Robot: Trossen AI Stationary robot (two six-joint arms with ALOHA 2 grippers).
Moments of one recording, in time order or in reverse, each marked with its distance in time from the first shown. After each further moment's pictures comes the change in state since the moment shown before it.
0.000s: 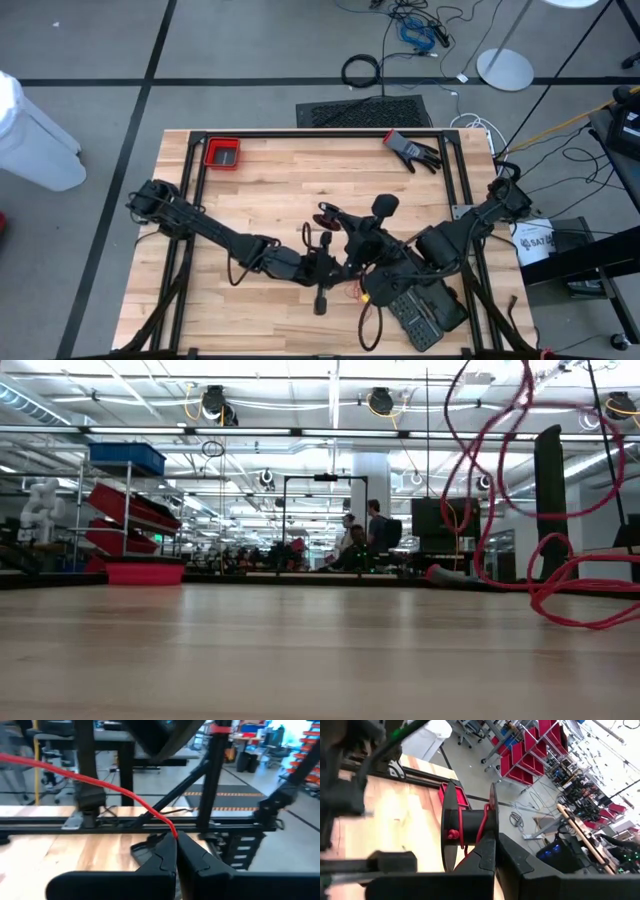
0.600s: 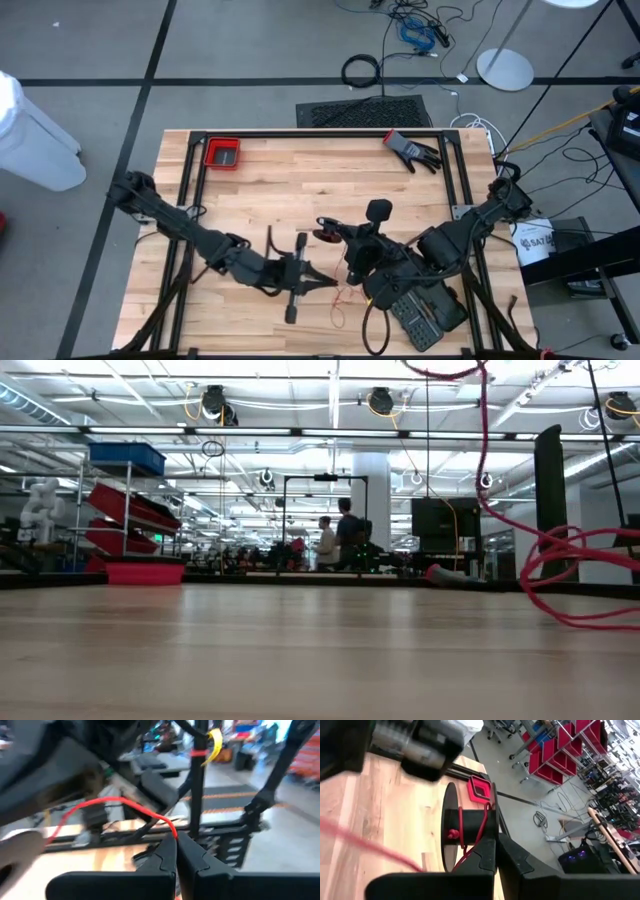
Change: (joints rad) left arm -0.119 -0.202 0.000 -0.190 -0.130 0.089; right arm 0.002 -0.003 0.001 -0.033 -0.159 -0.008
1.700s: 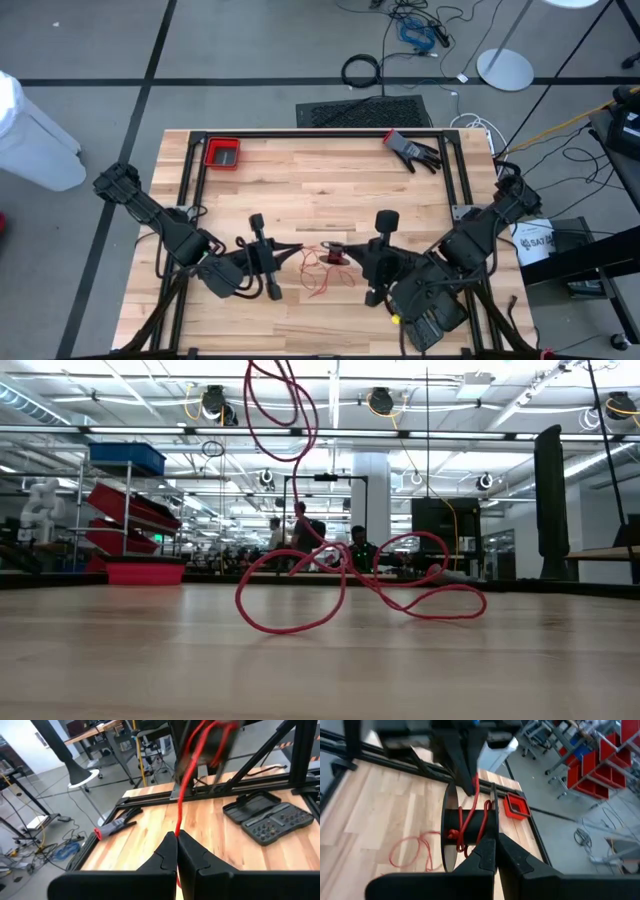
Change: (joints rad) left arm -0.095 -0.148 0.000 -0.470 -0.517 -0.030; right arm 0.097 -0.064 0.001 0.074 -0.132 -0.009
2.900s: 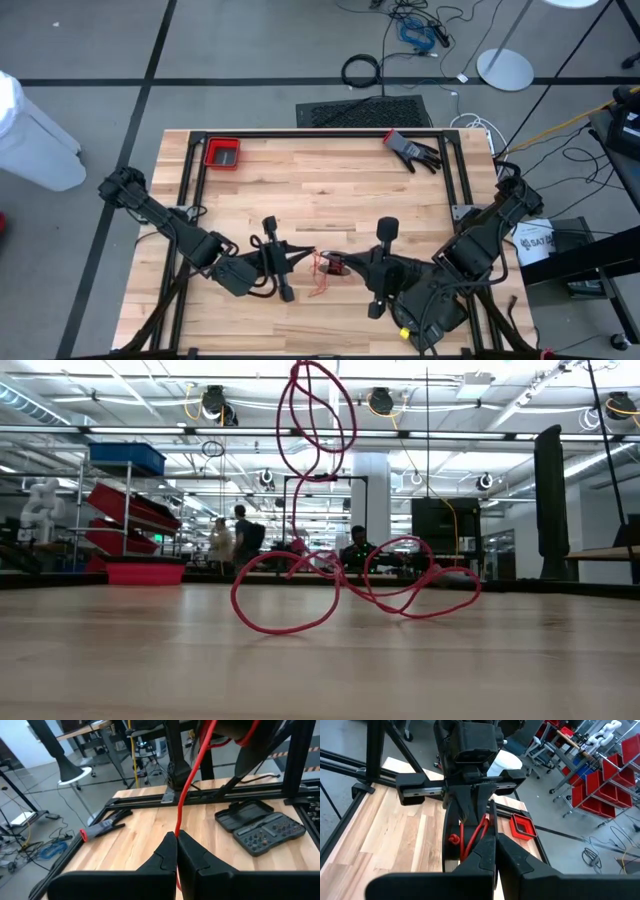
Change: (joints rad) left arm 0.045 0.070 0.000 0.121 0.065 -0.010; right arm 0.028 -0.001 0.000 0.133 0.007 -0.088
